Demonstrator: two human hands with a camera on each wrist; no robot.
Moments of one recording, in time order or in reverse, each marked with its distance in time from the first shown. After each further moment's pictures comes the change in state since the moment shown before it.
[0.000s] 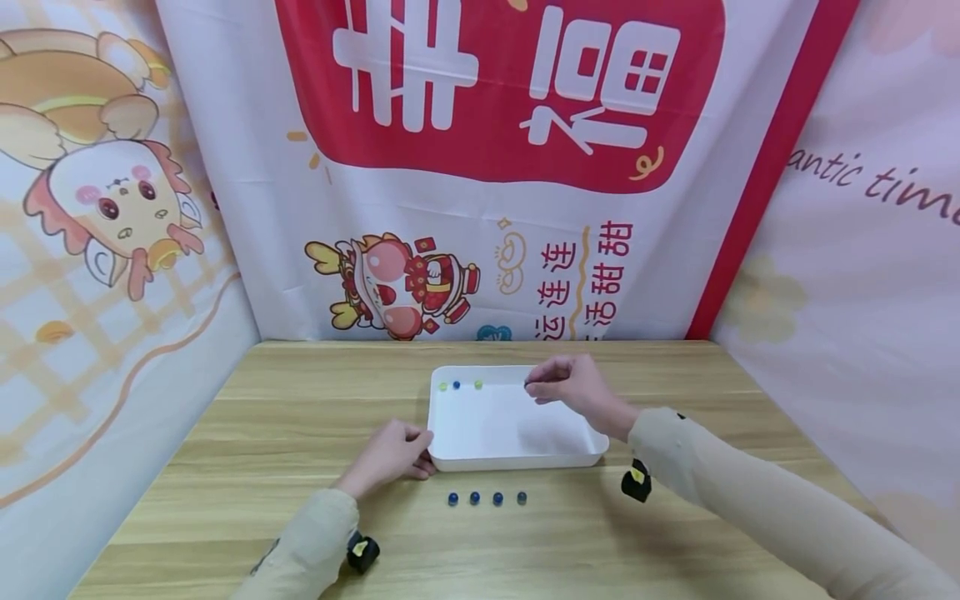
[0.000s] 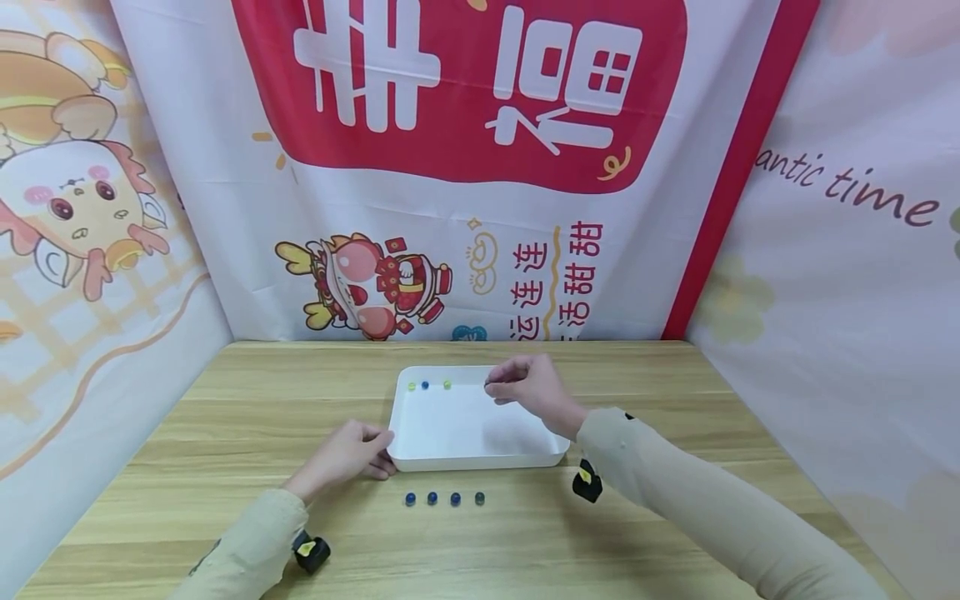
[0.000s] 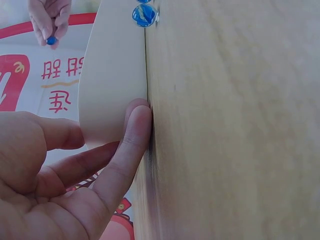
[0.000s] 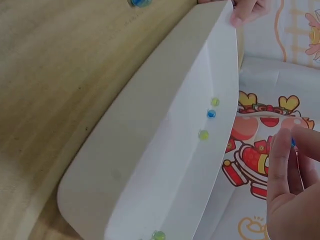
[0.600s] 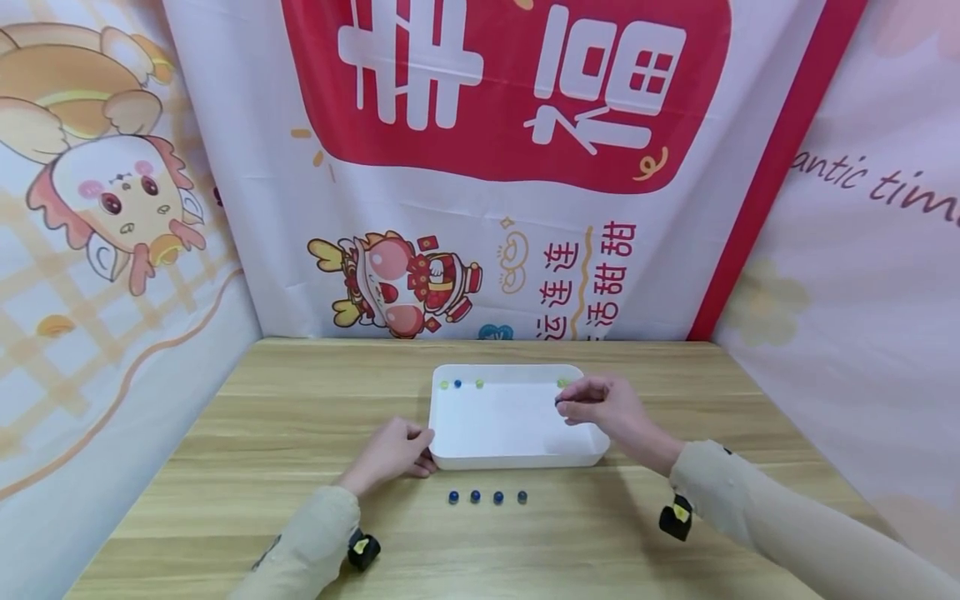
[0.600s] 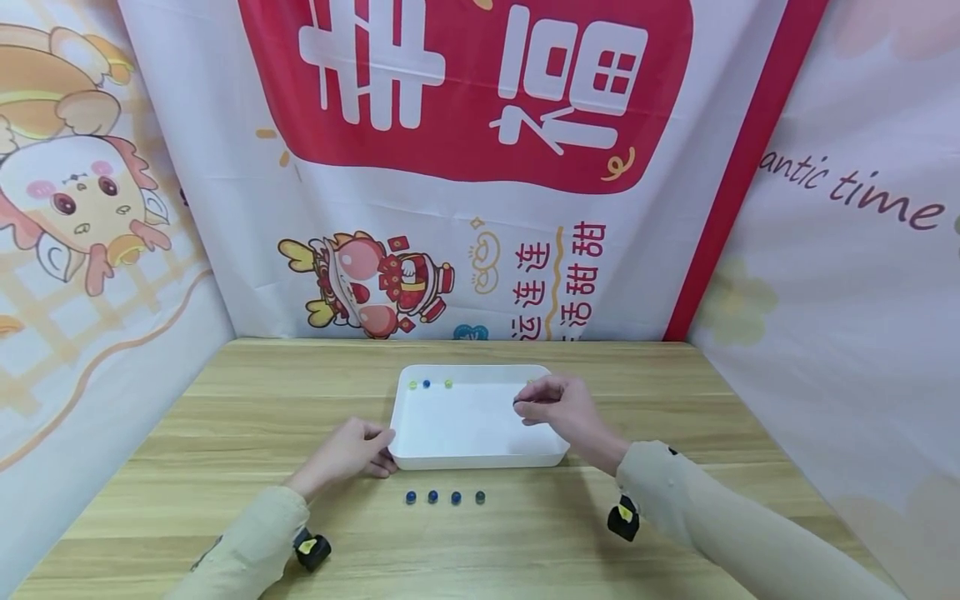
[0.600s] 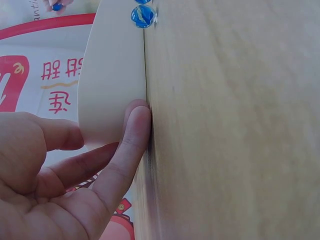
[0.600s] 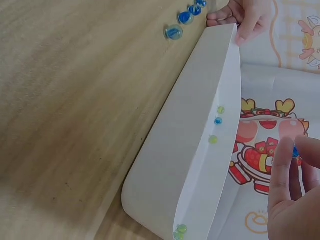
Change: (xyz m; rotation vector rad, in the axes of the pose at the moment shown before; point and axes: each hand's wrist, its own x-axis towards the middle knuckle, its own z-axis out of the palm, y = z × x) left_hand 0.001 0.000 -0.002 0.001 0.008 -0.005; right_hand -0.039 0.016 -0.020 0.074 0.030 -0.006
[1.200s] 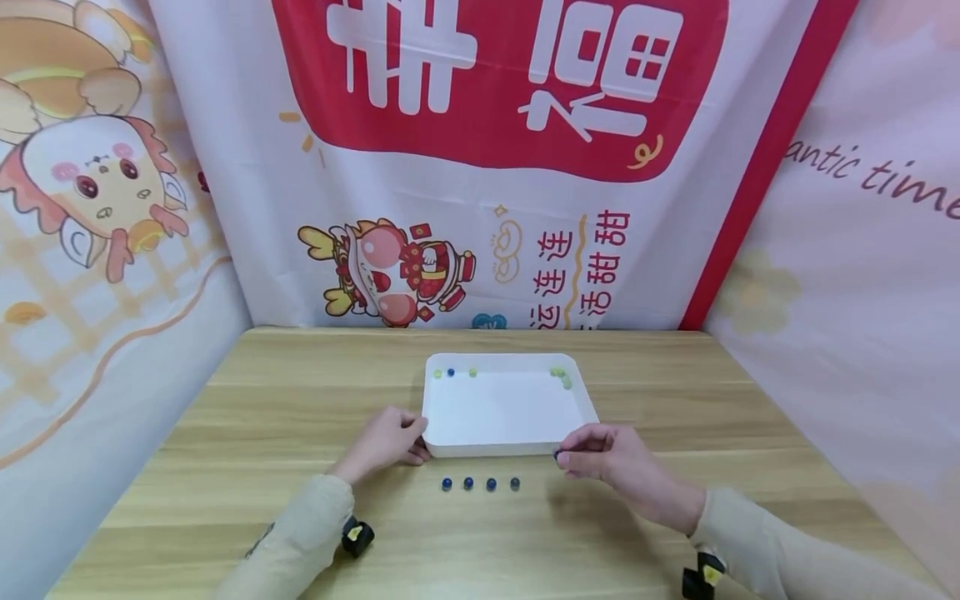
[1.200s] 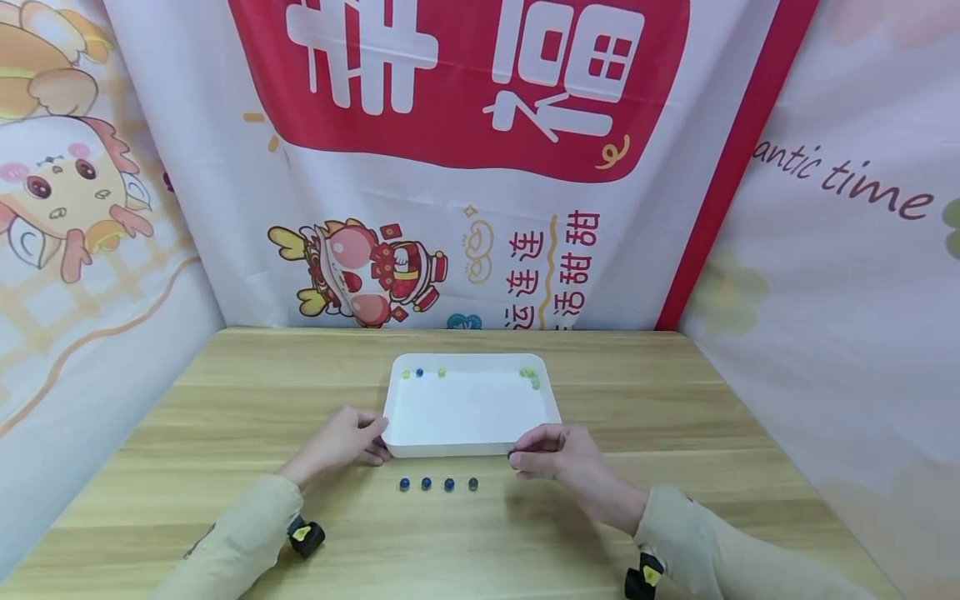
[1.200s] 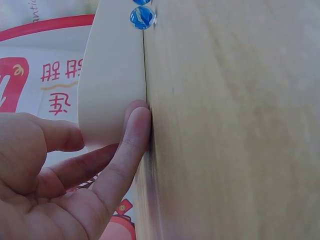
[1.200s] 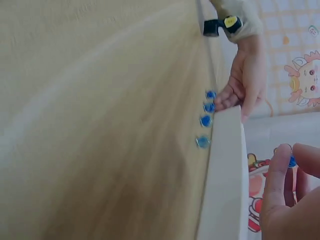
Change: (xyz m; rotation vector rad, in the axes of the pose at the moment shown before) left_hand 0.002 0.001 0.001 0.018 0.022 -0.012; right_hand -0.063 0.022 0.007 0.154 -0.114 0.182
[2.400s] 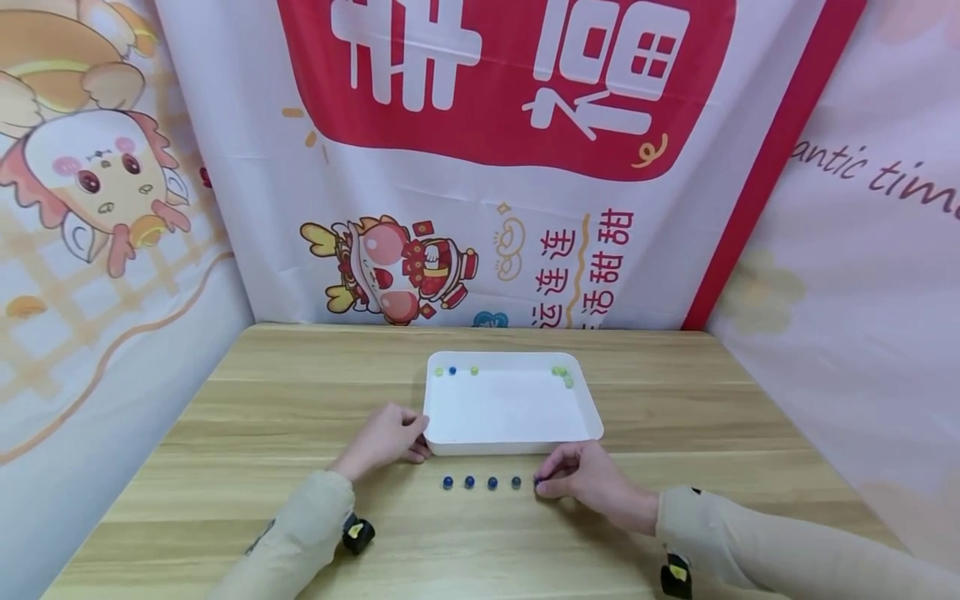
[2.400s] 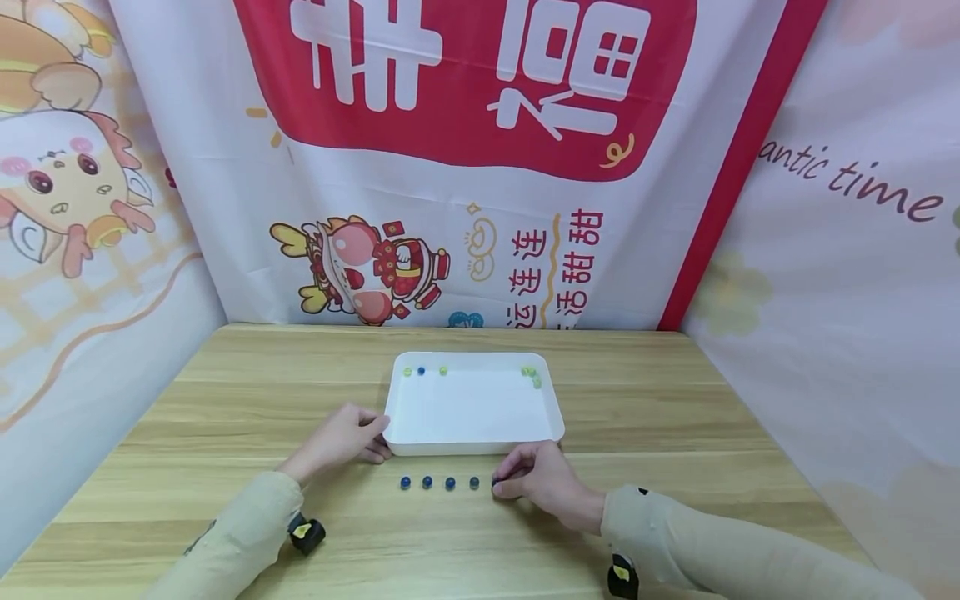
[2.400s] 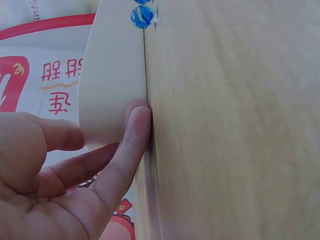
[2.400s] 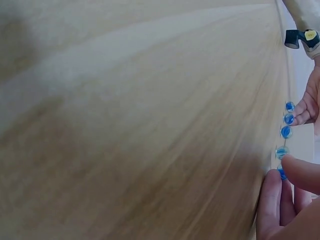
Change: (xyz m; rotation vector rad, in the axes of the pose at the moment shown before) left_hand 0.000 0.002 -0.004 0.004 -0.007 -0.005; right_hand 0.024 0.043 0.024 -0.332 0.021 -0.058
